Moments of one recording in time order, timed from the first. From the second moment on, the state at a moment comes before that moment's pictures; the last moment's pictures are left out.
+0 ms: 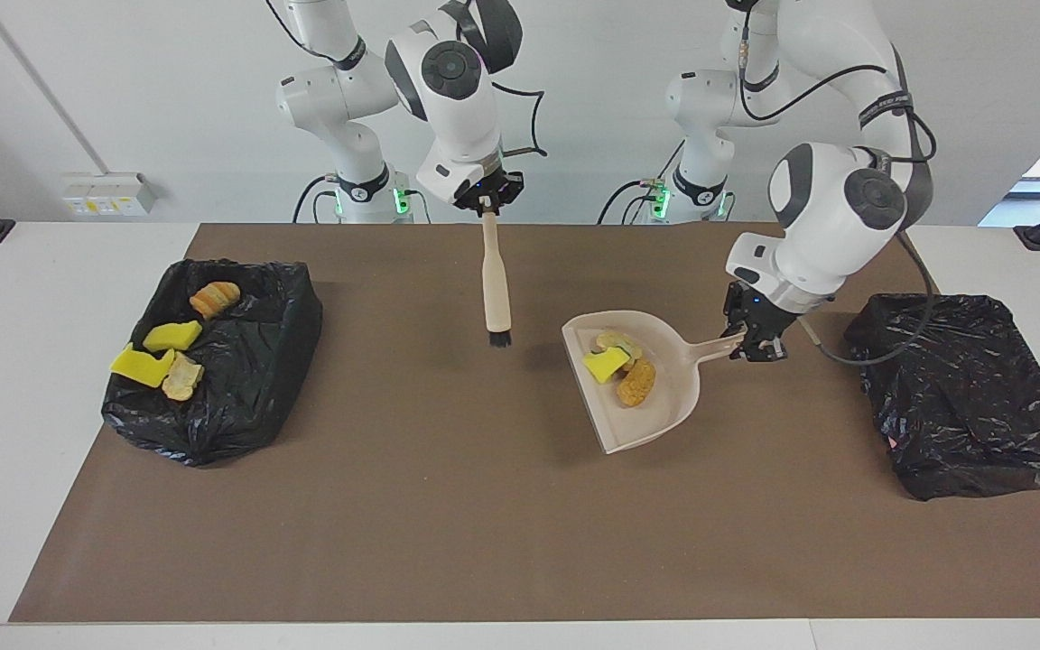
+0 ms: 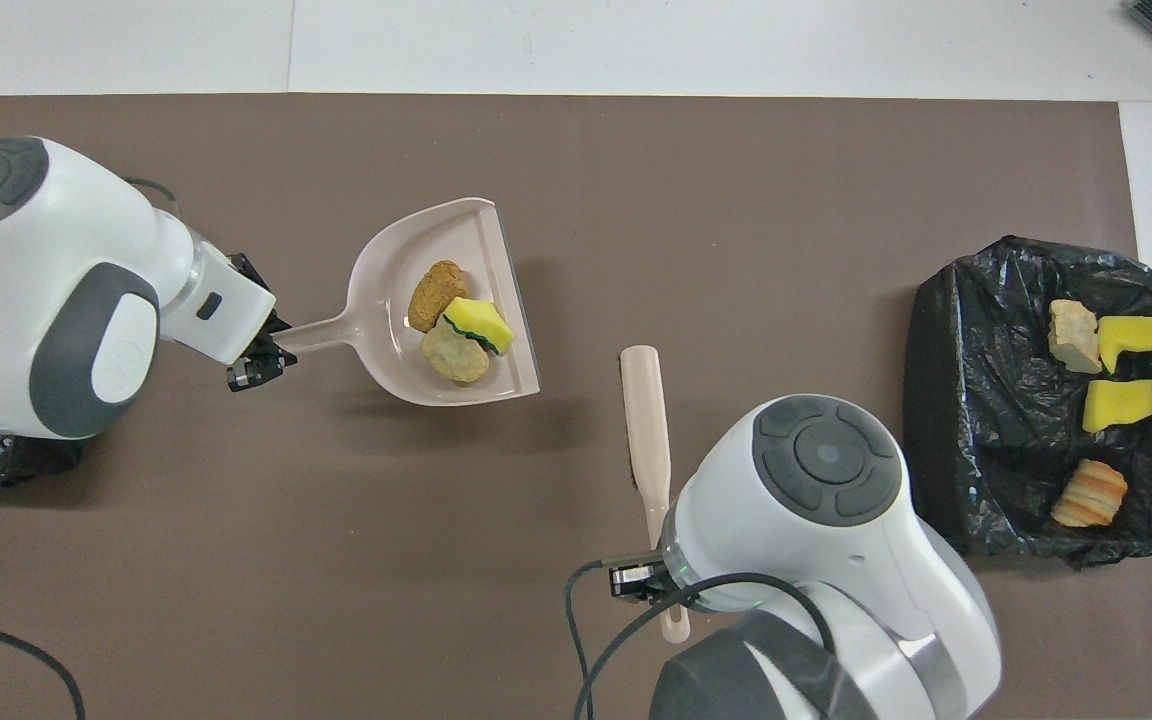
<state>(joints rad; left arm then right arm) -0.09 0.17 -0.08 -1.77 -0.10 1.87 1.24 0.41 -0.12 0.20 -2.04 0.29 1.66 0.47</state>
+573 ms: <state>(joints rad) 0.12 0.19 -0.08 -1.60 0.00 1.71 1.51 0.58 -0.12 0.21 -2.20 0.35 1.90 0.66</state>
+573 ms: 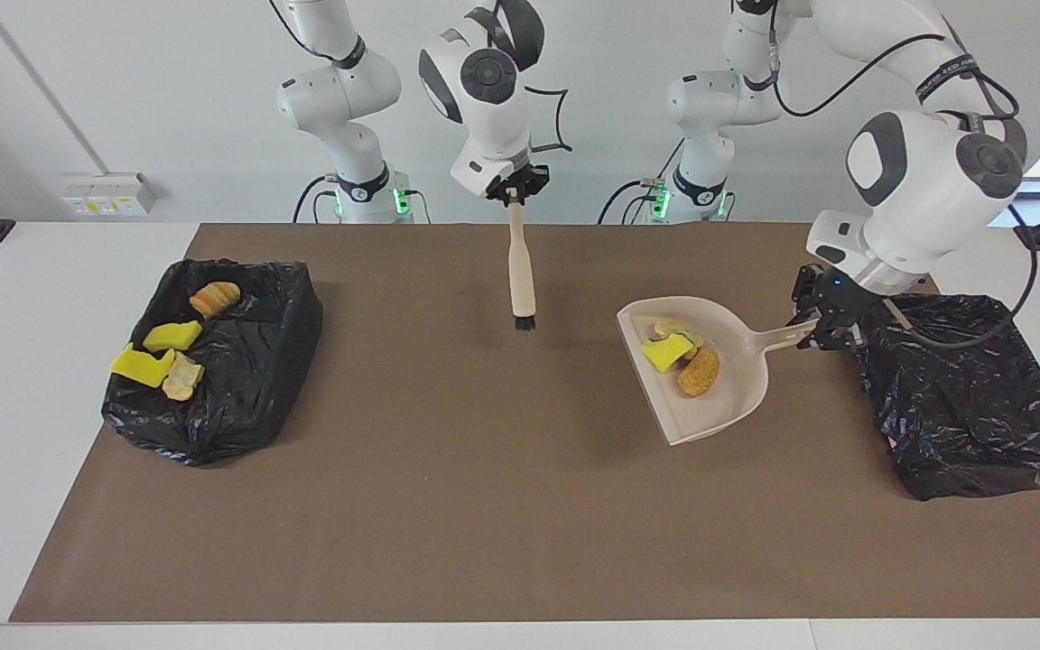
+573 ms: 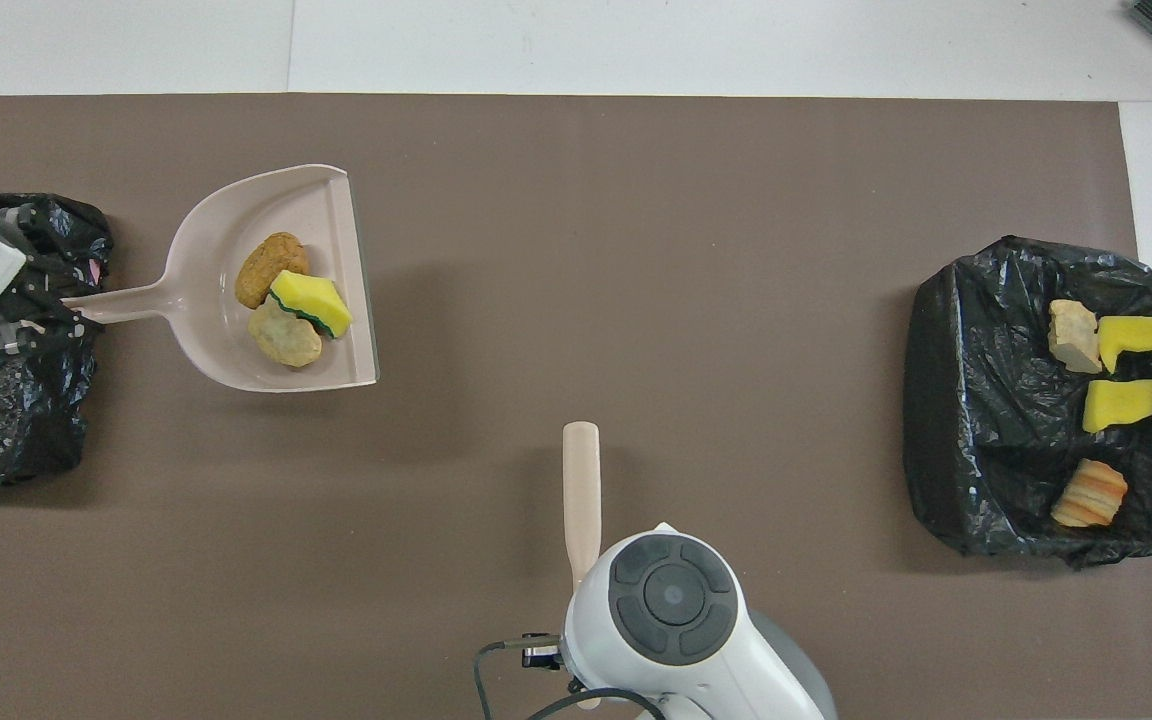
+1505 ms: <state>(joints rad) 0.56 0.24 -0.07 -1.52 0.20 1.86 2.10 0.66 -0.04 0.21 -2.31 0.35 2.12 0.68</state>
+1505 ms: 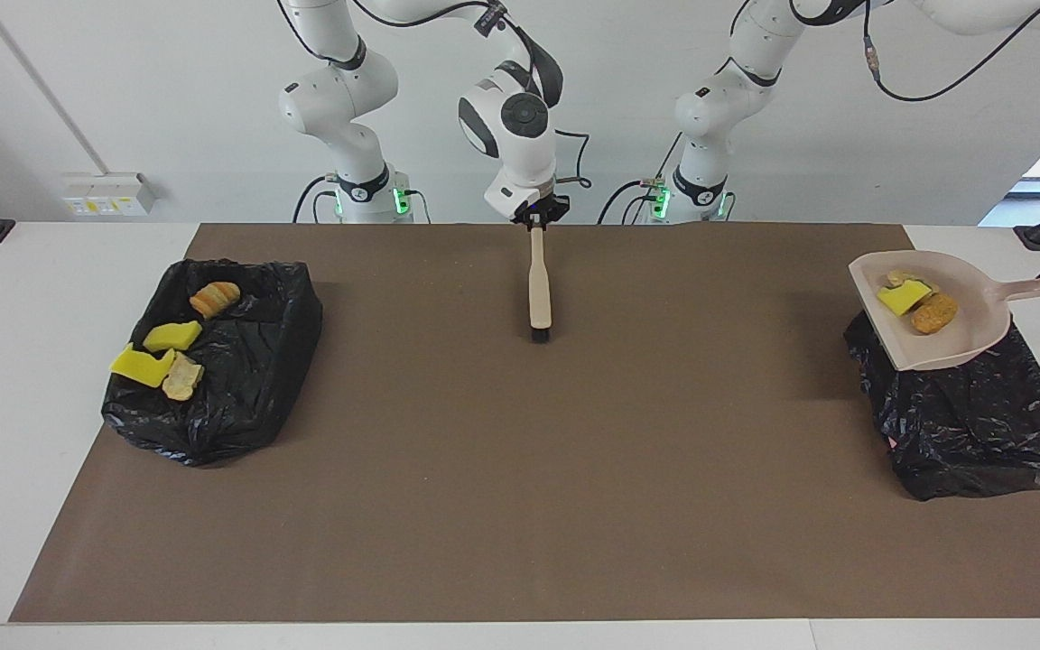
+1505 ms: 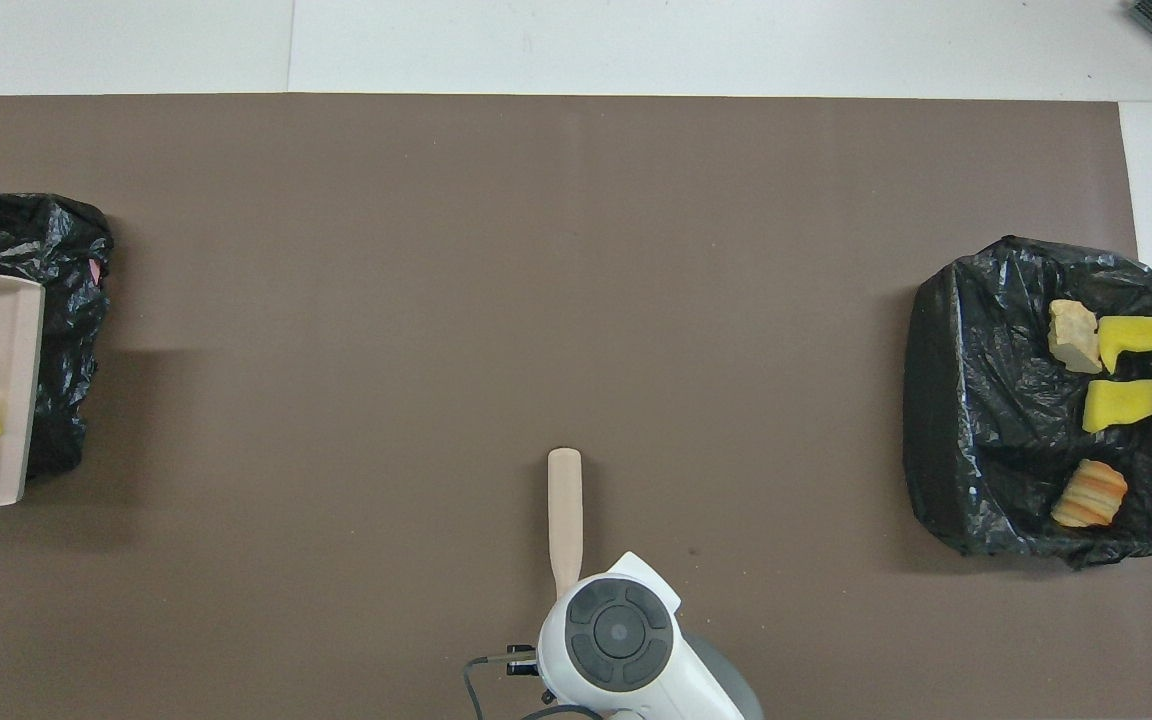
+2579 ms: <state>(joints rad) 0.38 0.26 -0.08 -1.51 1.02 1.91 1.59 0.67 -0.03 0.20 -2.33 0.33 2.22 0.65</state>
